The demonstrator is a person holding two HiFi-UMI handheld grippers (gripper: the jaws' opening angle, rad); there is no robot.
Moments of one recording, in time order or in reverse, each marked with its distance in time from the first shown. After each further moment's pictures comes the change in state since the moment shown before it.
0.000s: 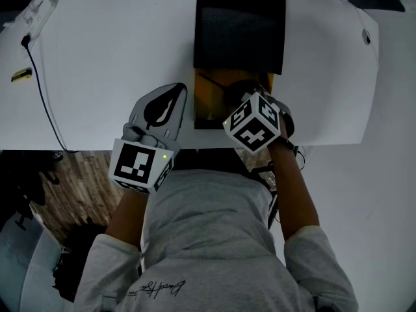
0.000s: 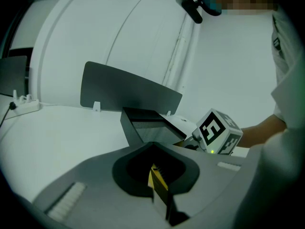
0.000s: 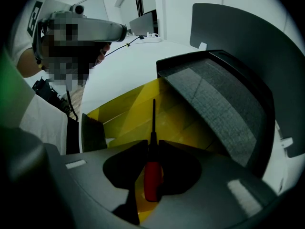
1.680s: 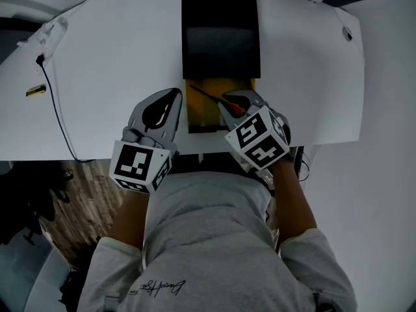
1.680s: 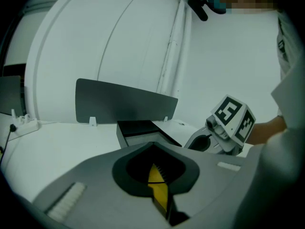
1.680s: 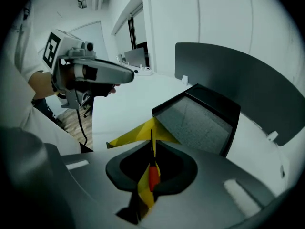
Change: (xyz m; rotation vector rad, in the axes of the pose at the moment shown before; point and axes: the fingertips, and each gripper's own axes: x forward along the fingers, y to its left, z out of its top) left arm -0.012 -0.025 0.042 0.084 -0.032 0.004; right arm -0.090 -0.001 0.032 0.111 -0.298 -0.050
